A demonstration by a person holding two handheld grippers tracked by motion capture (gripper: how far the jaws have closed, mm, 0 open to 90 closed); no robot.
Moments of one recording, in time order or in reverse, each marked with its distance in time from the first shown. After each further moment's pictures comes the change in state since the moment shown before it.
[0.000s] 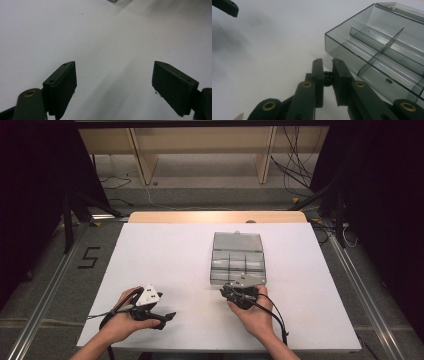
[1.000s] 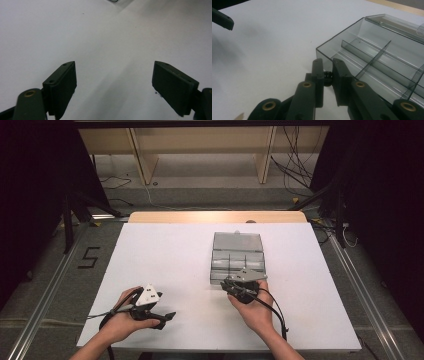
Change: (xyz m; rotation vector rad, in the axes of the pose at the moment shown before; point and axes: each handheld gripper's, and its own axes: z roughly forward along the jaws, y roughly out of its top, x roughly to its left) left arm 0.001 0.000 0.000 0.000 0.002 0.001; right arm -0.007 0.014 -0.002 -0.036 -0.023 0.006
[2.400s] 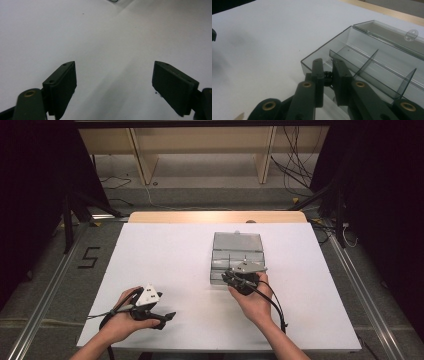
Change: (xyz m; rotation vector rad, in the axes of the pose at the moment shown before) left arm 0.000 0.000 0.000 -0.001 0.001 0.000; right arm -0.014 0.013 0.008 -0.012 -0.038 0.011
